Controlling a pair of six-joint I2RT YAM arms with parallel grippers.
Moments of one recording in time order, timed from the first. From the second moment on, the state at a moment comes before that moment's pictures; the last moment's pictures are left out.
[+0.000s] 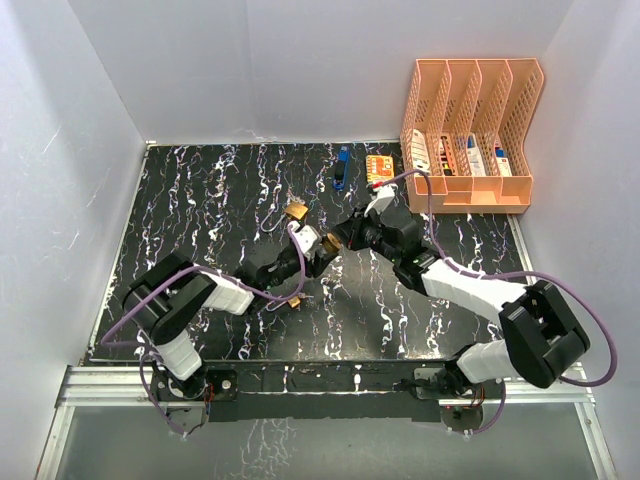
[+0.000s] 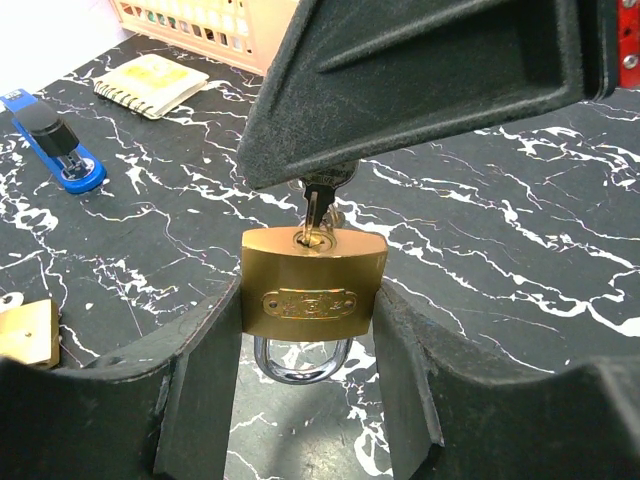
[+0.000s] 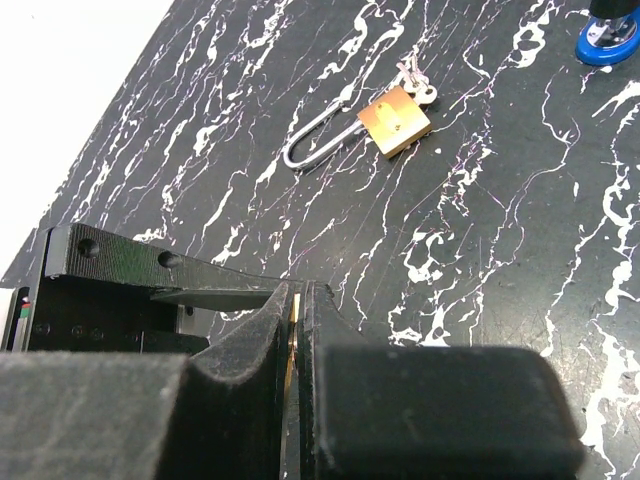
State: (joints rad) left arm -0.74 1.68 0.51 1.12 0.24 0.08; right arm 0.60 1.34 0.70 0.40 -0.10 0.47
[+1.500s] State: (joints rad) left arm -0.70 1.83 0.46 1.30 0.29 -0.07; right arm 0.65 1.48 0.63 0.57 -0.04 0.42
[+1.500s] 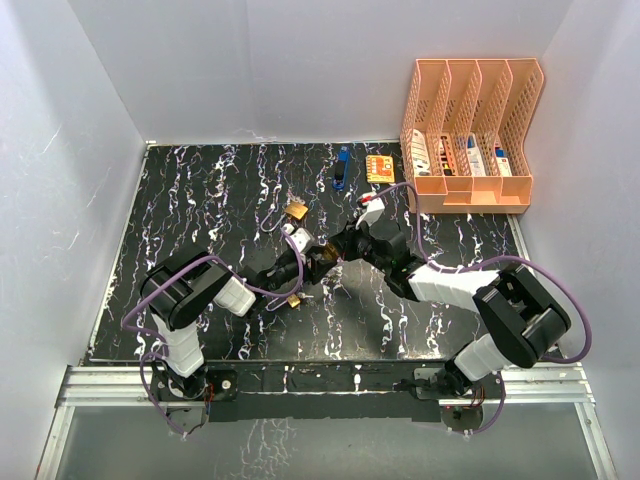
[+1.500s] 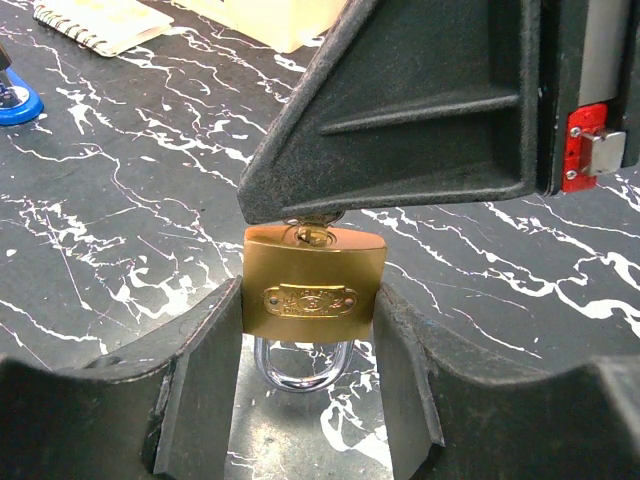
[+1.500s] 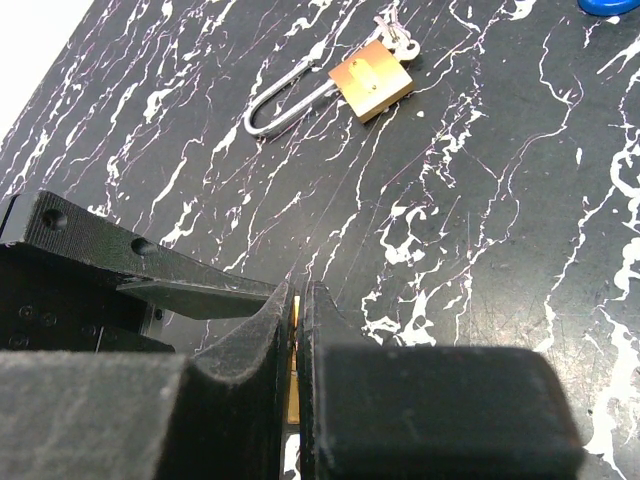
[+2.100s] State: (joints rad) left arm -0.70 1.73 0.49 1.15 0.24 -0.07; right arm 0.64 1.48 0.66 0.57 -0.04 0.48
